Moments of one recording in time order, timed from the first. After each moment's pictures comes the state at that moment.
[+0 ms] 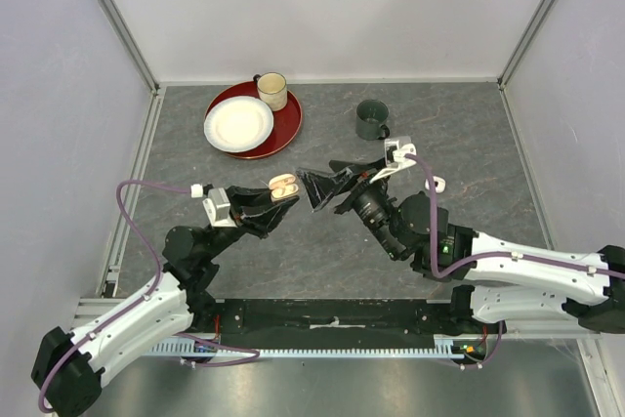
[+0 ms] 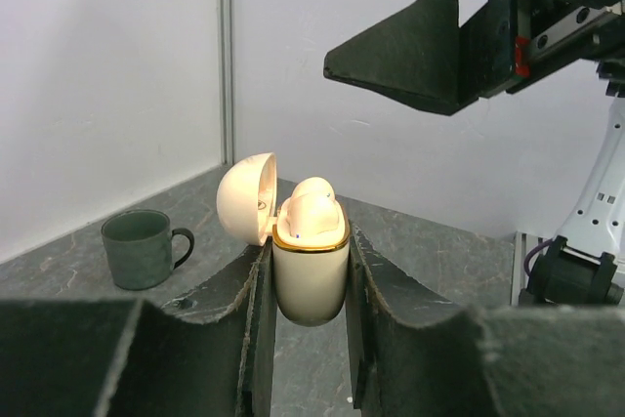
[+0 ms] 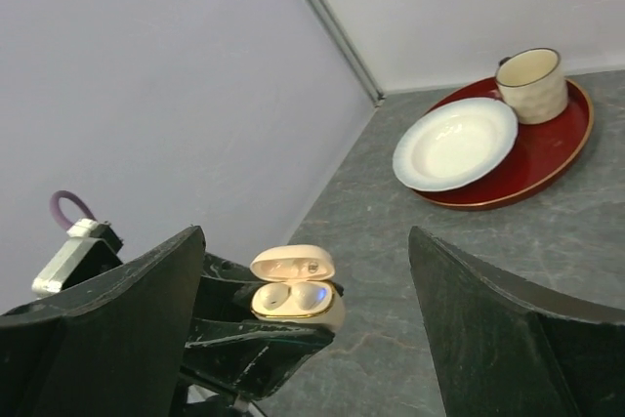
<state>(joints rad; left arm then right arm) -0.69 0.62 0.25 0.88 0.32 -0.23 1.31 1.06 0.96 0.33 0.68 0.49</state>
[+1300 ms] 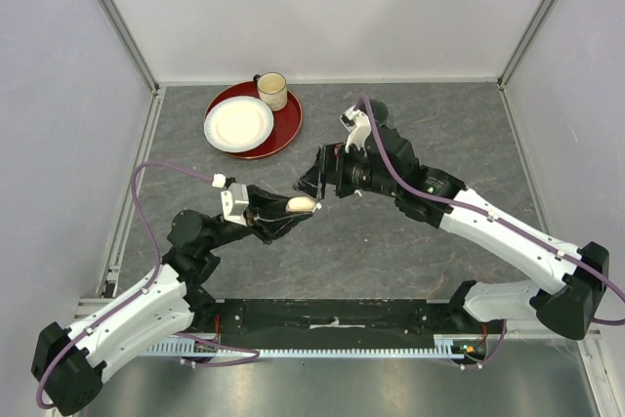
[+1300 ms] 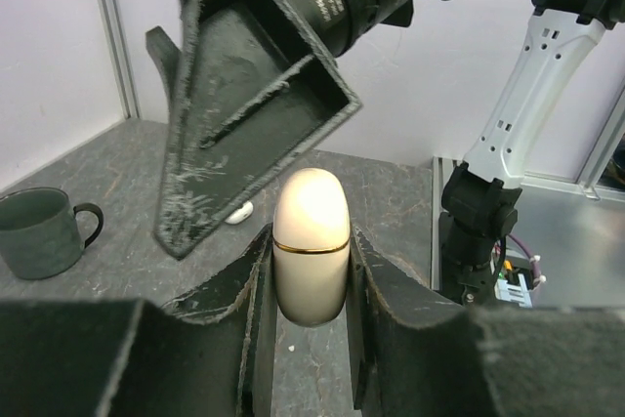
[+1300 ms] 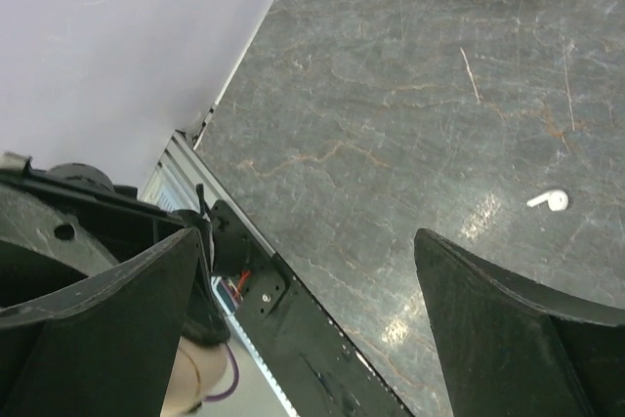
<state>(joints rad) -0.69 0.68 0.37 0.68 0.58 -0.23 0.87 1.27 1.19 -0.28 -0.15 0.66</state>
